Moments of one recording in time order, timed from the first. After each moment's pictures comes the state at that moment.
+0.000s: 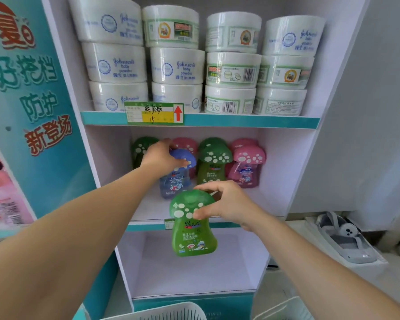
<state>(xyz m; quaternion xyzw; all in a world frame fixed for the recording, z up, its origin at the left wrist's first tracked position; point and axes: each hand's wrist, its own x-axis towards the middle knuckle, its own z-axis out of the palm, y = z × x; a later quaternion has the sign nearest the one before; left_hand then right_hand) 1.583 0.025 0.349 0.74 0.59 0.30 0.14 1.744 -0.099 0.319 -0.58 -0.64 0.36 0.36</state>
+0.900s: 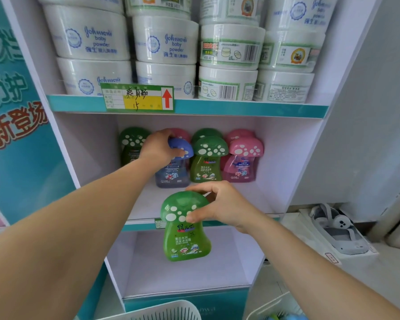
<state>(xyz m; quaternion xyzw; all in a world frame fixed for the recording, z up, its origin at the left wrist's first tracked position) 1.603 0.060 0.333 0.76 0.56 0.31 0.11 1.750 -0.088 0.302 -0.56 -0.62 0.41 0.35</state>
